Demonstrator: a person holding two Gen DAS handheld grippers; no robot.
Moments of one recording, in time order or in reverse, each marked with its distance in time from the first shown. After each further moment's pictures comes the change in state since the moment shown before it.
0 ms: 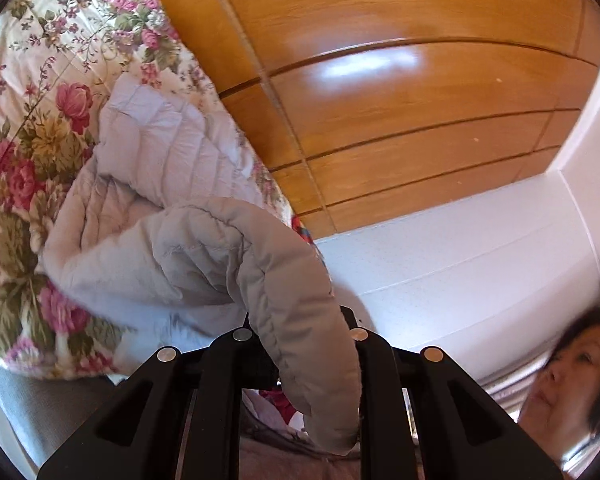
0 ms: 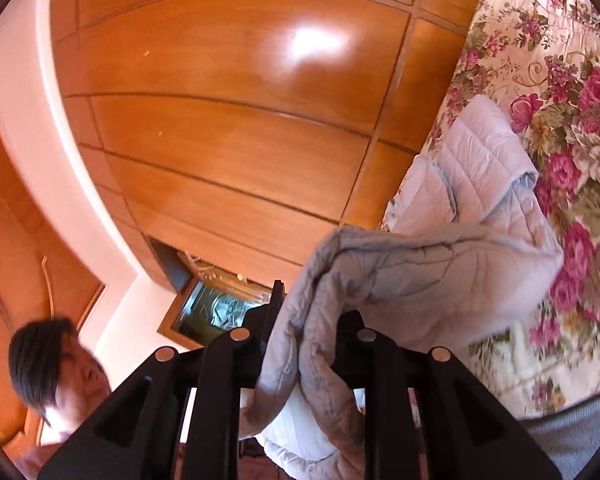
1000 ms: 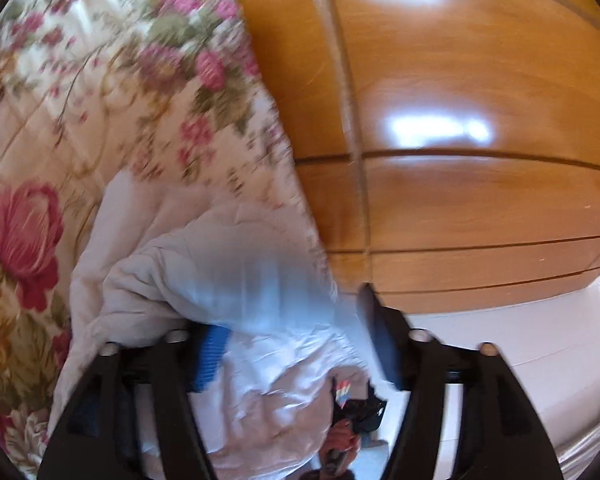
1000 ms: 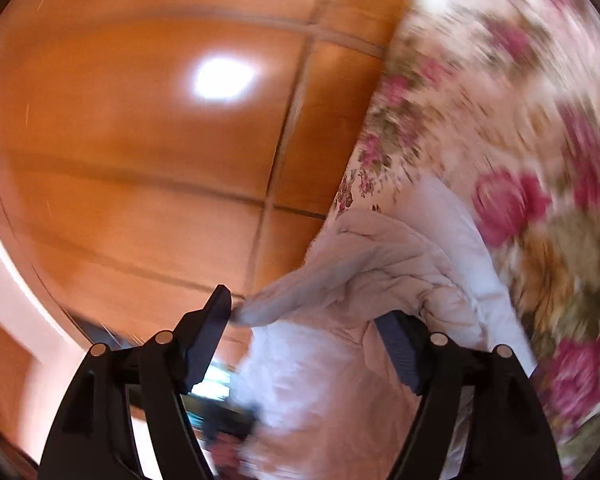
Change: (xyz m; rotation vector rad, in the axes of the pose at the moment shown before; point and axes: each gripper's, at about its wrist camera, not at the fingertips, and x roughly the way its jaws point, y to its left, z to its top) left arm 0.092 0.086 0.169 -0.248 -0.162 0.116; right arm 0.098 -0.064 0.123 -0.024 -0.093 -0.358
